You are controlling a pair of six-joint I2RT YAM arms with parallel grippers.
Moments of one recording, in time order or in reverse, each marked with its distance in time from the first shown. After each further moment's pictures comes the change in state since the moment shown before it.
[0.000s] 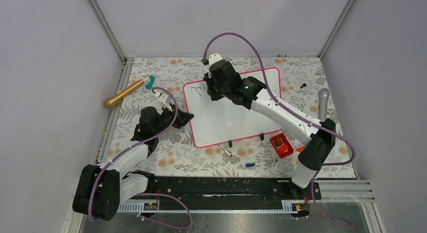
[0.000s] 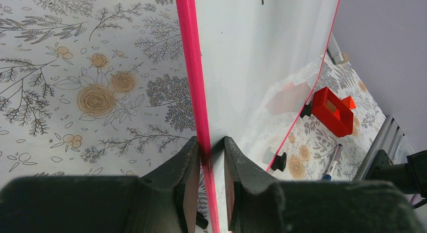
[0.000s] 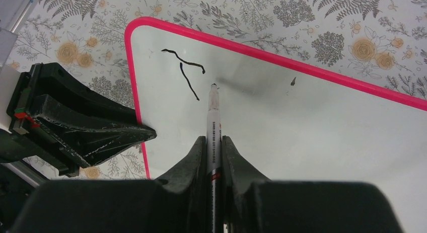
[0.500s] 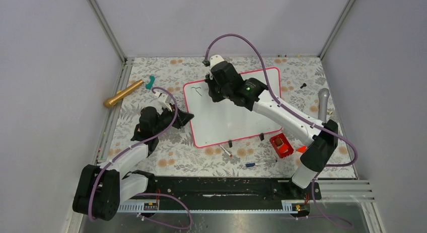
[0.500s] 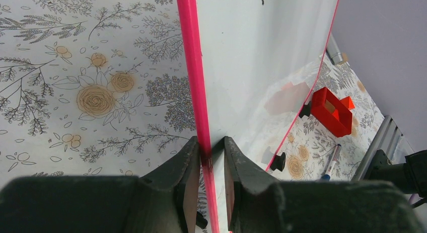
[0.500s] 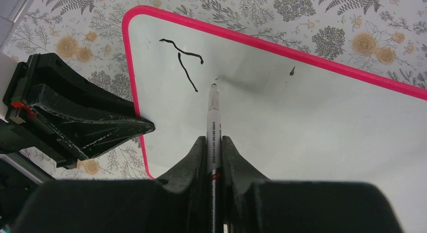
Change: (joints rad) left arm 0.003 0.000 0.000 -0.001 0.003 -0.004; right arm 0.000 -0.024 -0.034 0.000 -0.006 0.000
